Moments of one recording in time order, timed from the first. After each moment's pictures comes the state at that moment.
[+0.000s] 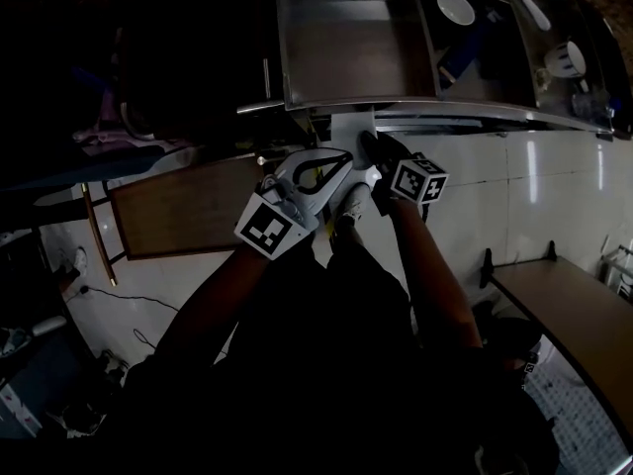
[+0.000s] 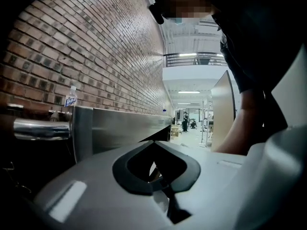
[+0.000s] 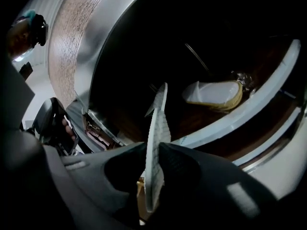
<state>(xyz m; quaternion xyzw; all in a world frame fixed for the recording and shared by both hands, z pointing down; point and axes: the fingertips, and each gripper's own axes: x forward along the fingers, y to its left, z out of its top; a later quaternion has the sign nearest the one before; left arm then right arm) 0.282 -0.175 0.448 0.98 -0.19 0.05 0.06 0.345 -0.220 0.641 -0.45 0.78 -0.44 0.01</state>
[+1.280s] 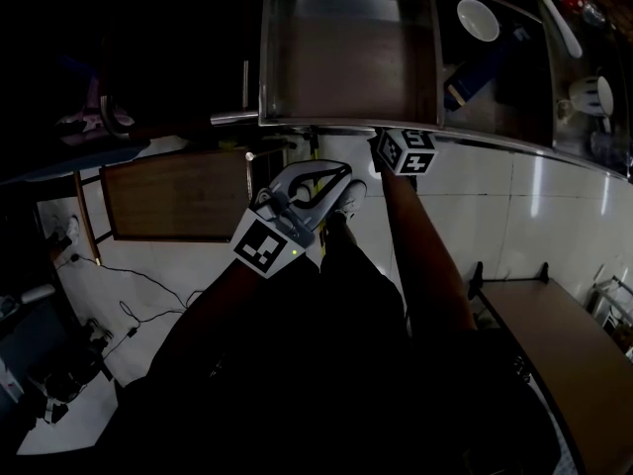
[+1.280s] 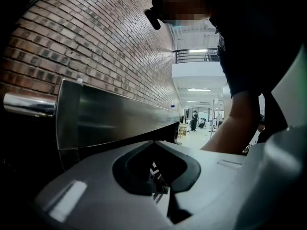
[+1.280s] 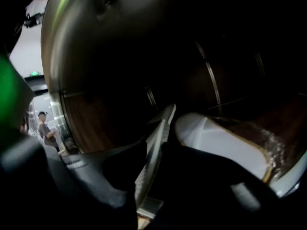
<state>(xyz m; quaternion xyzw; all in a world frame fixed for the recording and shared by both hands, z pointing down) 0.309 -0.189 0.474 0.97 -0.23 0.07 0.05 0.376 -0.339 0.656 -0.52 0.81 -0.26 -0.06</state>
